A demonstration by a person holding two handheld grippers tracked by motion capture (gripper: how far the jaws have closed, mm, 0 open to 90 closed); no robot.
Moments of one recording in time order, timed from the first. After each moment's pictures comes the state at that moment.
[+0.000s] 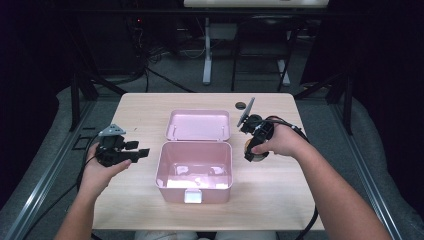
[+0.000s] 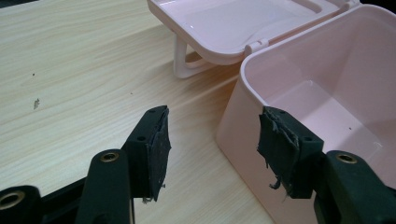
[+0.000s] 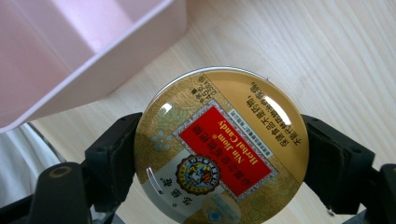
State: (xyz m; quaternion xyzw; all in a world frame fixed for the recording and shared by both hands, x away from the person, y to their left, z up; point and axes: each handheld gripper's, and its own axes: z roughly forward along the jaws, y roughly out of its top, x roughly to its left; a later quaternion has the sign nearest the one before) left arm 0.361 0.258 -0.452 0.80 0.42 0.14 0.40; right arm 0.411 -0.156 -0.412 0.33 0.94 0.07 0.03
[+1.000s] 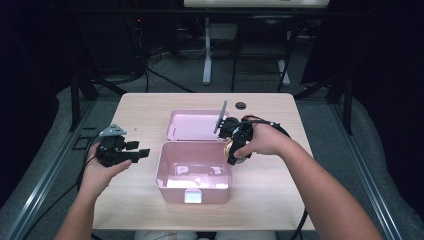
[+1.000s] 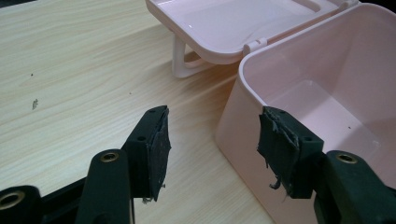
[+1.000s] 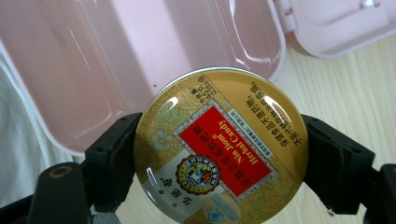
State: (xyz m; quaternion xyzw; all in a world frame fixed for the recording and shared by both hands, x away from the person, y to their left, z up) left arm 0.361 0.258 -0.452 0.80 0.42 0.13 0.40; right arm 0.399 -0.099 -0.401 0.22 0.97 0.07 0.04
